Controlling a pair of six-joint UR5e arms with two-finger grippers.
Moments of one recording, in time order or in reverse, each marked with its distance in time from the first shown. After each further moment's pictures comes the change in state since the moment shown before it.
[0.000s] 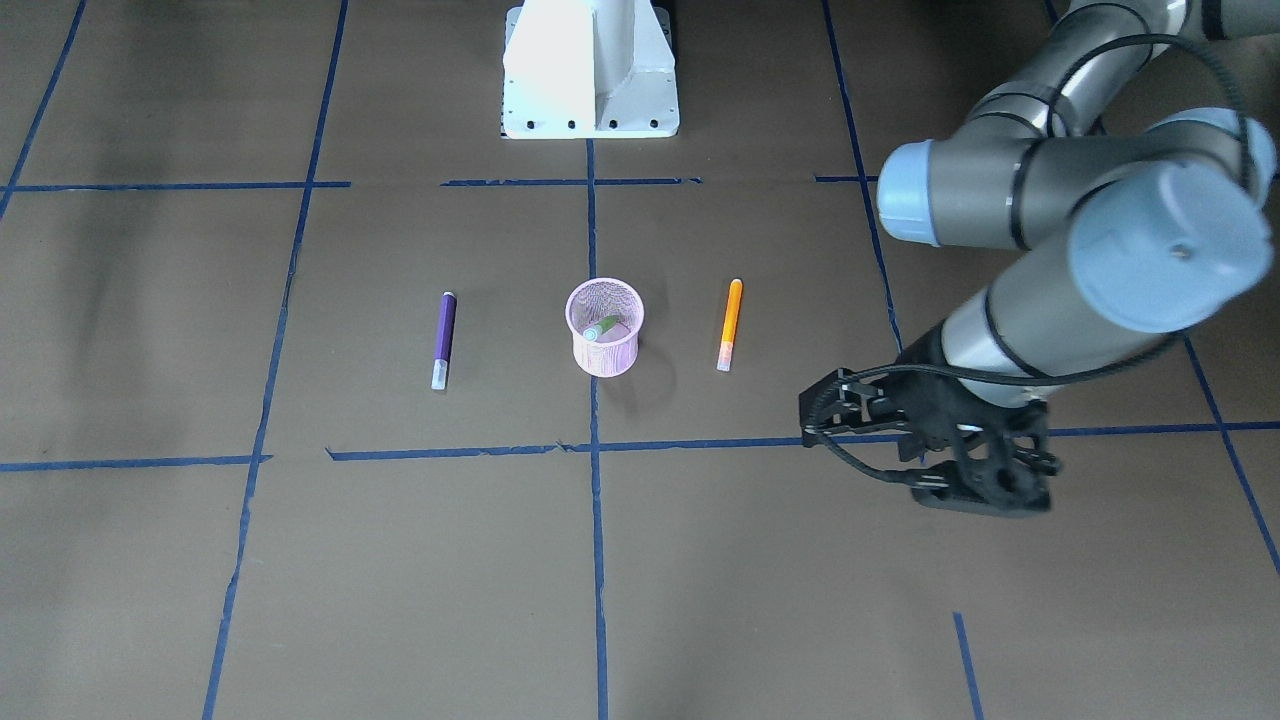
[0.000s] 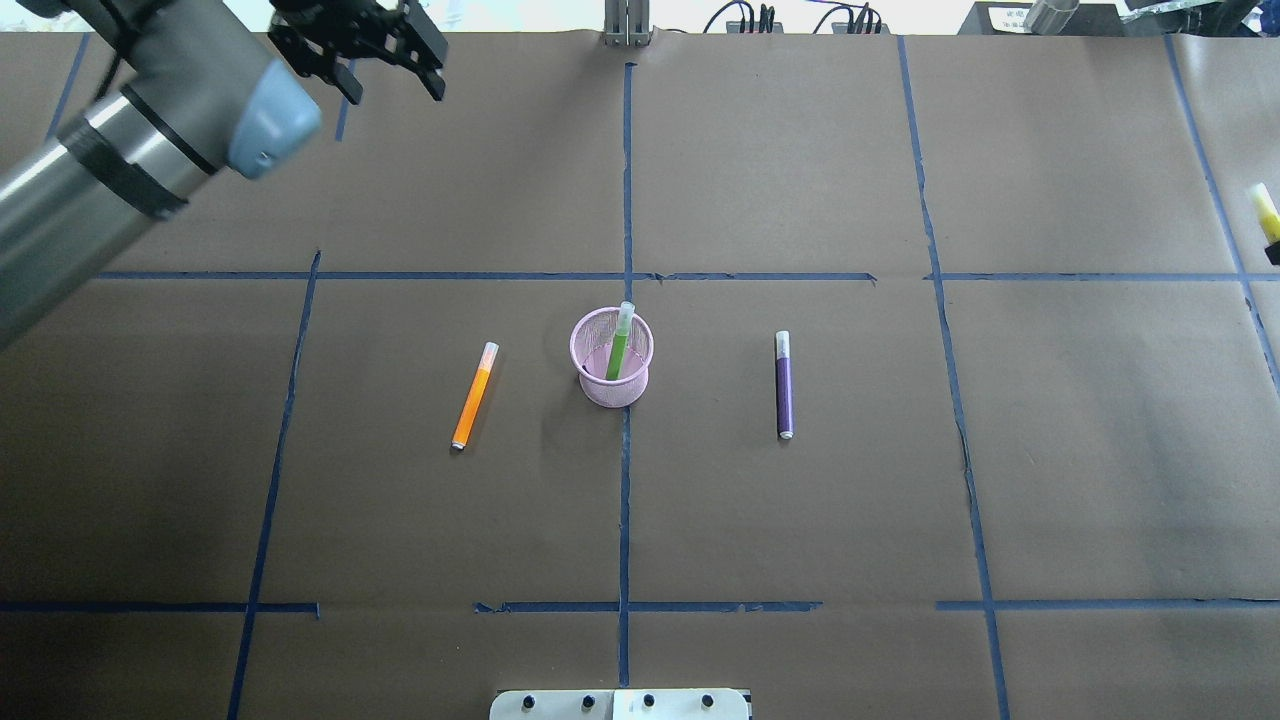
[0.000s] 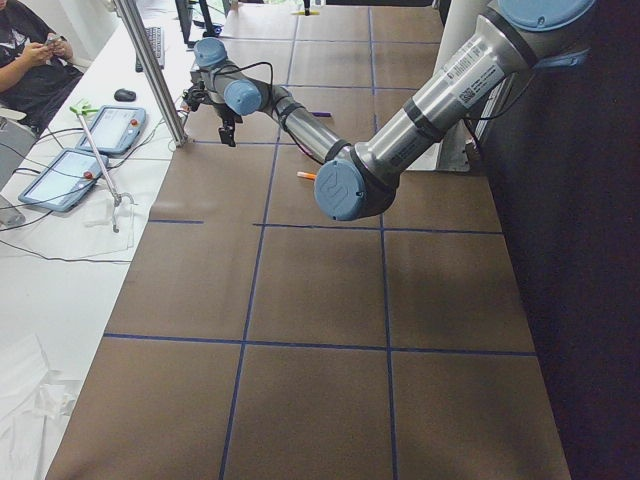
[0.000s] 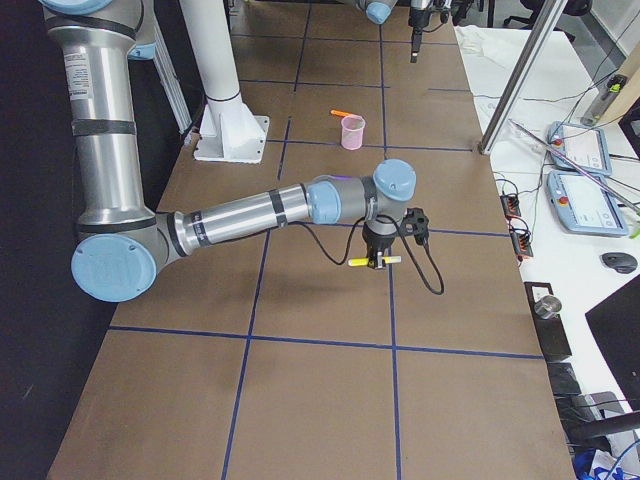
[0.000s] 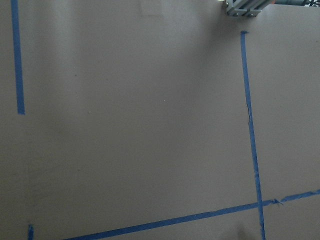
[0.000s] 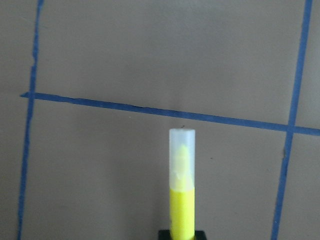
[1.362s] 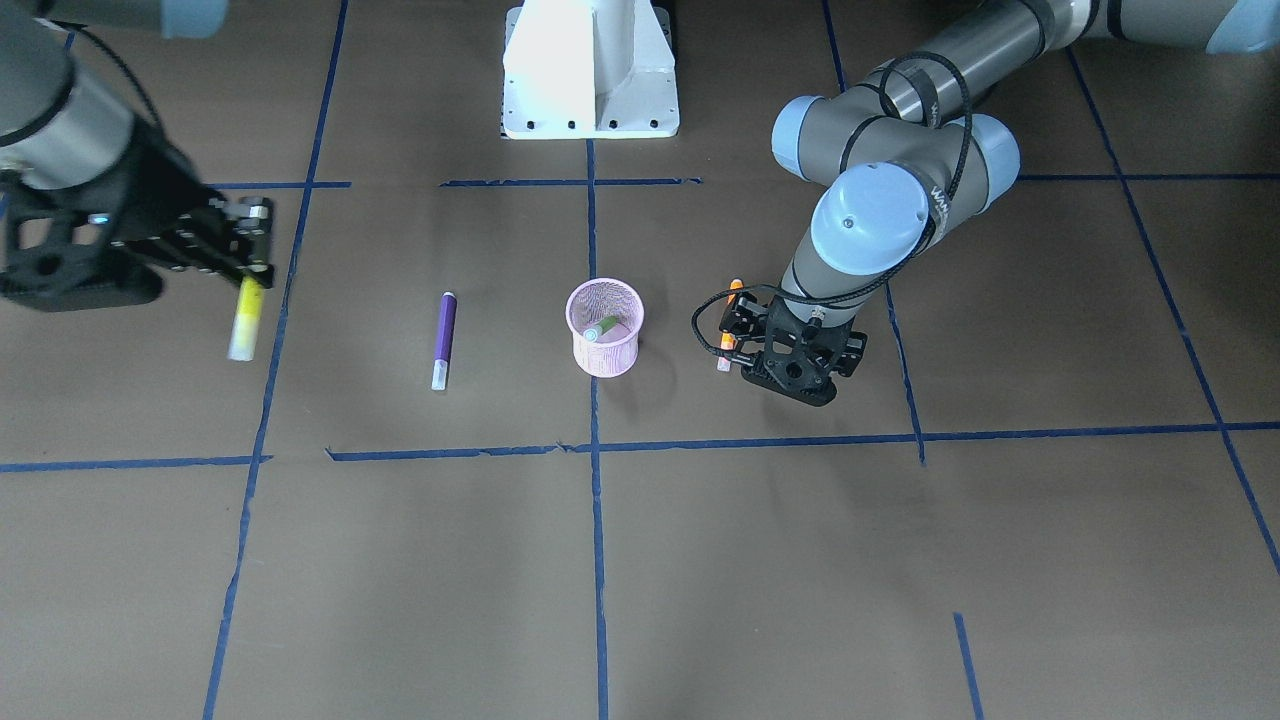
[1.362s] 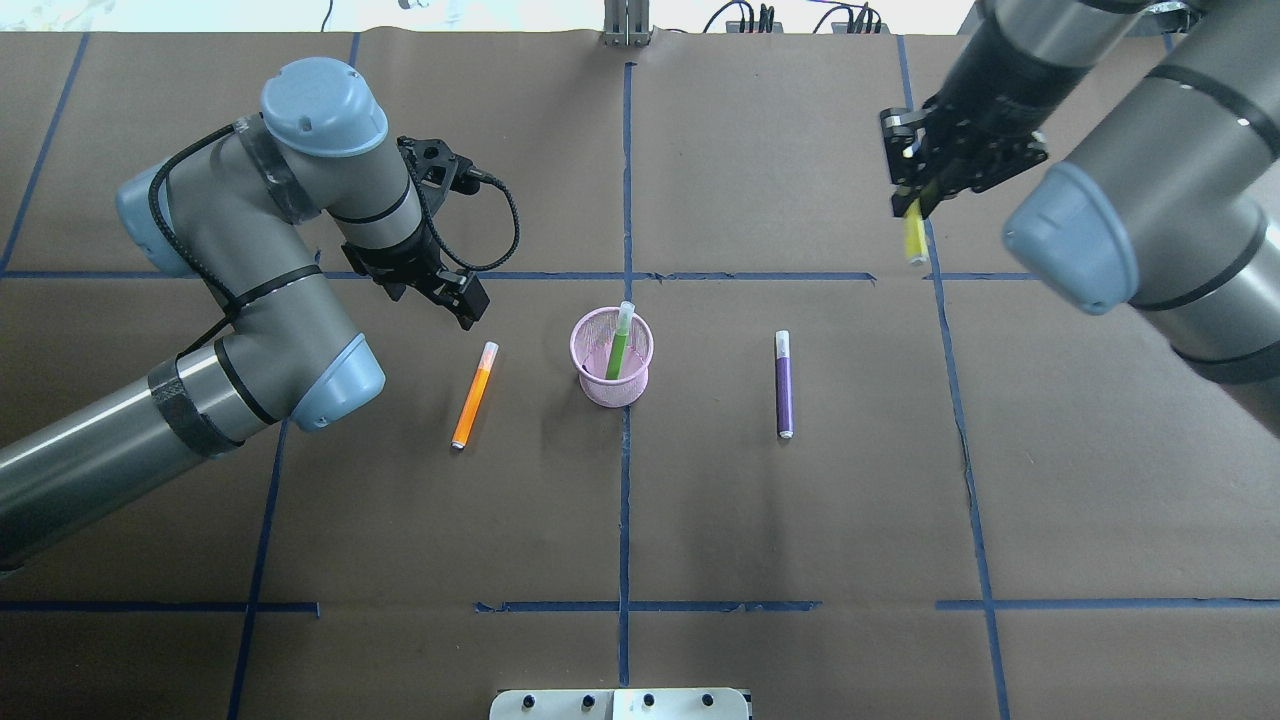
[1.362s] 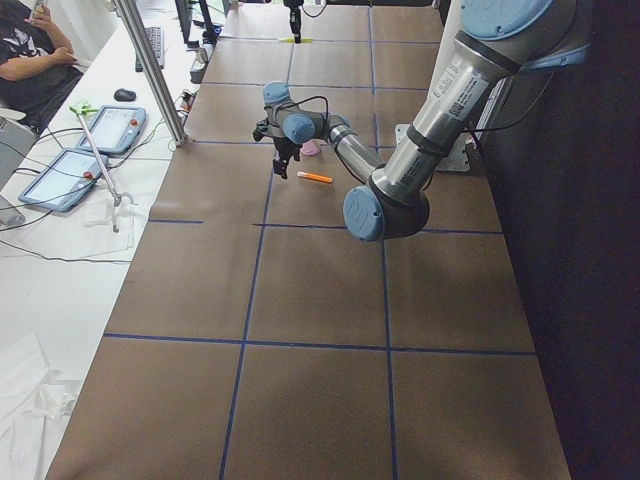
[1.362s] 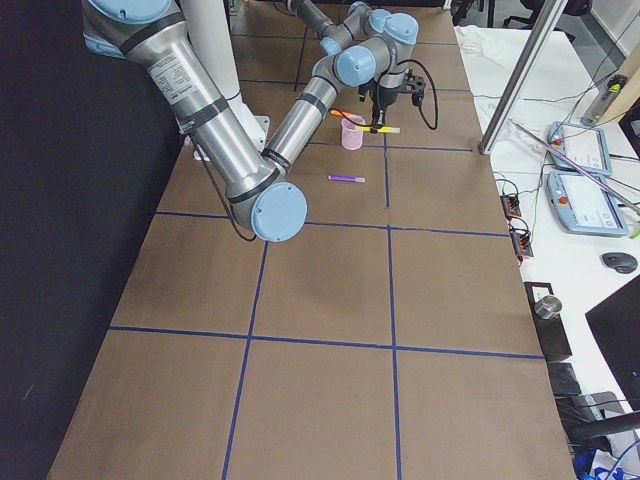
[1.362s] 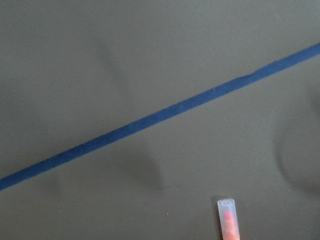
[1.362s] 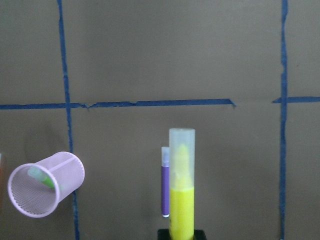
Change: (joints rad) left arm 0.259 0.192 -0.167 0.060 0.173 0.155; right arm -0.396 0.520 0.061 -0.192 -0.028 0.707
